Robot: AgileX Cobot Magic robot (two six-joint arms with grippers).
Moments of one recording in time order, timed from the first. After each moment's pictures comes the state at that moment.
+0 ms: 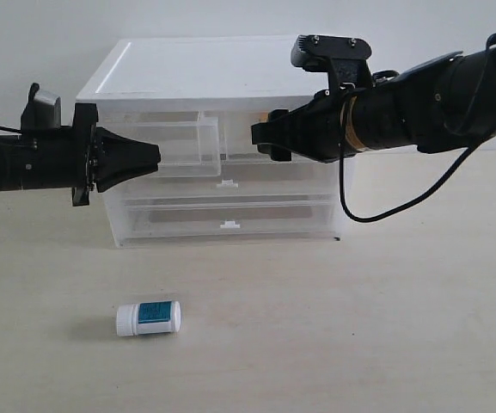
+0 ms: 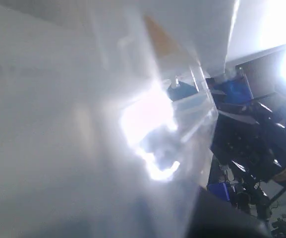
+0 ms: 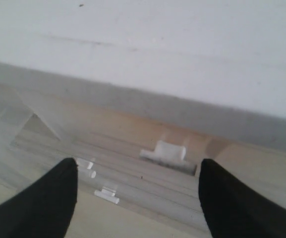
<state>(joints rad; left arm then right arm) 0.01 2.00 -1.17 -1.68 1.14 1.19 0.43 1.82 -1.25 -1.74 -0.14 1.92</state>
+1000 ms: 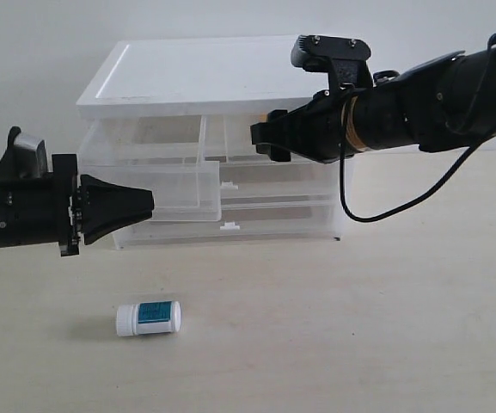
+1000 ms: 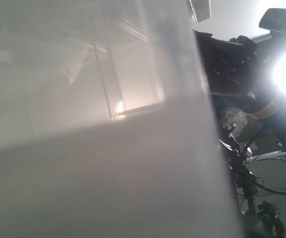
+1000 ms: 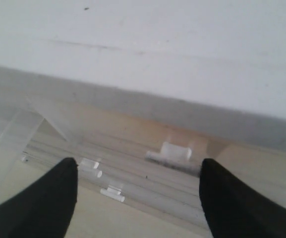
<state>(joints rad) 0.02 1.89 -0.85 -1.74 1.21 1.38 0.43 1.82 -1.25 -1.74 -0.17 1.92</state>
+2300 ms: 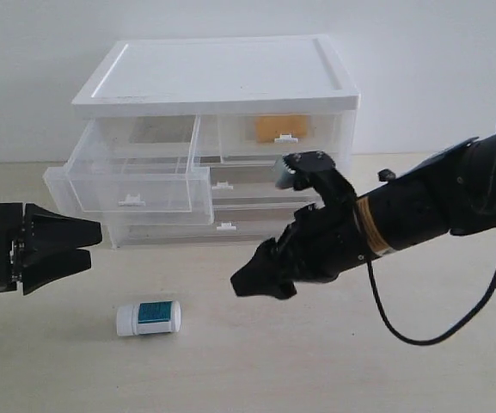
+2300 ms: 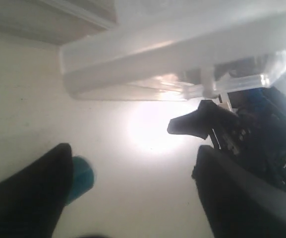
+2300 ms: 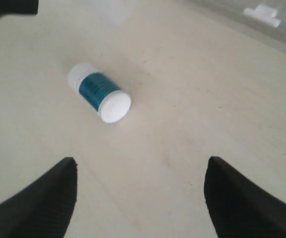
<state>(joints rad) 0.22 1.89 -0.74 -1.62 1.20 1.52 0.42 1.83 -0.98 -1.74 -0.66 1.65</state>
